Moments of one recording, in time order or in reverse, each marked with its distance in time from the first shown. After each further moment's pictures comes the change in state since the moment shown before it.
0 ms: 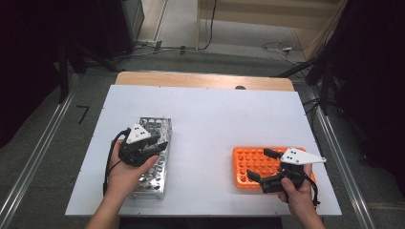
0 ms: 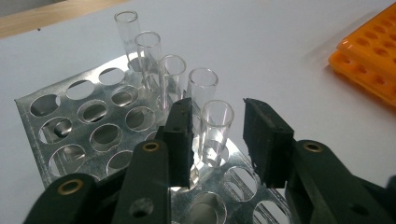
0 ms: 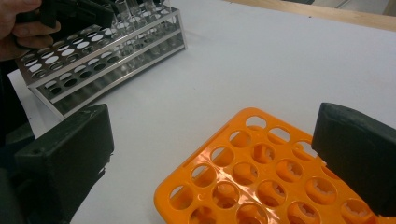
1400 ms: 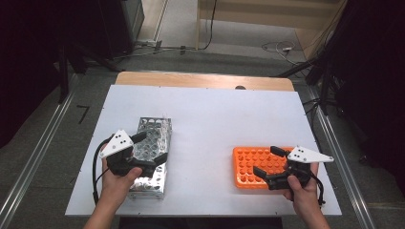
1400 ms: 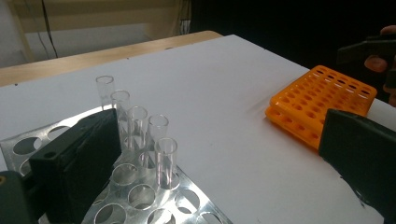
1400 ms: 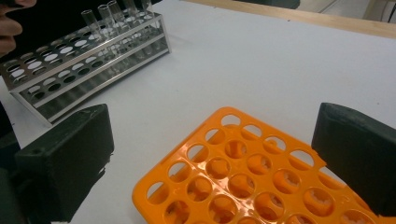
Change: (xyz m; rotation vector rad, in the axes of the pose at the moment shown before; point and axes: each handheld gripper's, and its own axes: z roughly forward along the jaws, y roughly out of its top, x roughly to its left) left arm -0.005 -0.012 -0.039 -0.261 -0.149 -0.027; right arm -0.014 -0.002 -0.010 -0.022 -0.040 0.012
